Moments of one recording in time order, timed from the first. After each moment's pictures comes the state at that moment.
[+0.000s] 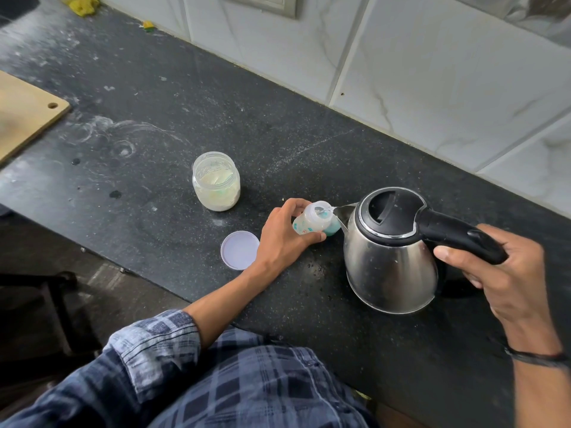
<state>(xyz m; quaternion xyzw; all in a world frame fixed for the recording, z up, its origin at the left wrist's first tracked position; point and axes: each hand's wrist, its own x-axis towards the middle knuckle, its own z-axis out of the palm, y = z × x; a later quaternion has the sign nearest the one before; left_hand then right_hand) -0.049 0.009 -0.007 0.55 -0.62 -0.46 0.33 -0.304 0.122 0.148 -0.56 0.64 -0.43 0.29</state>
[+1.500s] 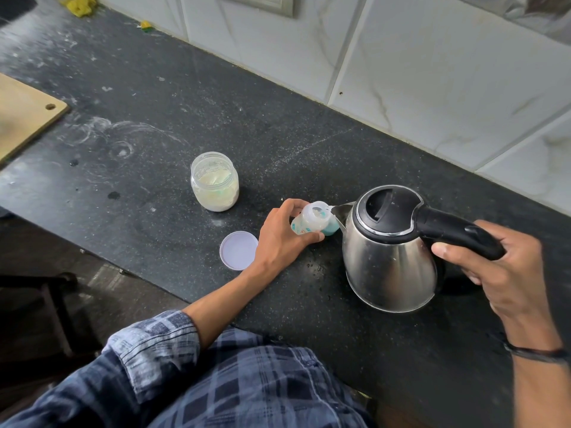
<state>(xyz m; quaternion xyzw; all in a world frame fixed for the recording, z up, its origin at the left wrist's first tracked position) -0.048 0.009 -0.006 0.55 -0.62 -0.46 0.32 -0.303 0.118 0.149 -0.57 0.64 -0.44 0.29</state>
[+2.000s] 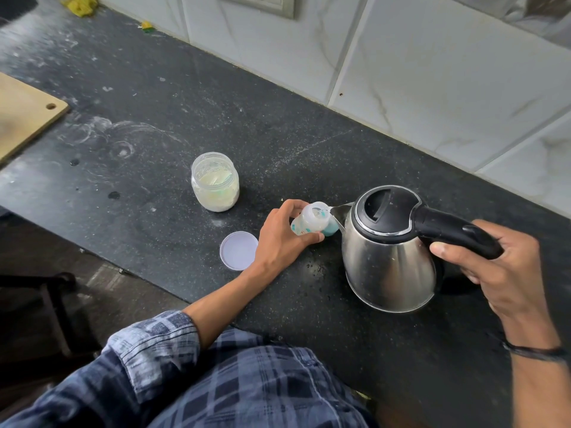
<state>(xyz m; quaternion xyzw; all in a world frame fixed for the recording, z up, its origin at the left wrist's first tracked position) -0.048 0.010 -0.008 0.55 -0.61 -0.46 0.32 -0.299 0.116 0.153 -0.56 0.63 -0.44 0.31</state>
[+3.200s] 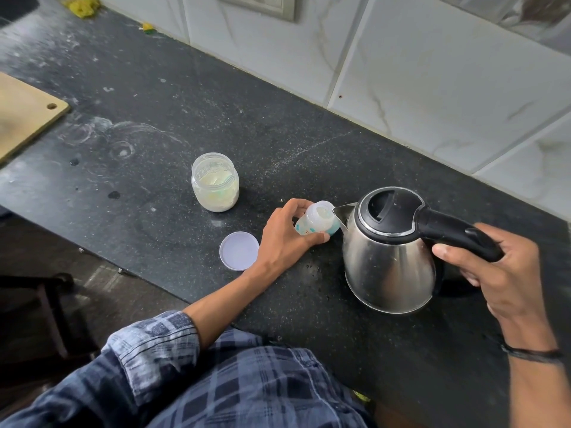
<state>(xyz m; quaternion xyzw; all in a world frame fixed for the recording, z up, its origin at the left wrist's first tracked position) -0.051 0.014 0.007 0.53 -0.62 -0.47 0.34 -0.311 0.120 0.141 -0.54 0.66 -0.44 0.29</state>
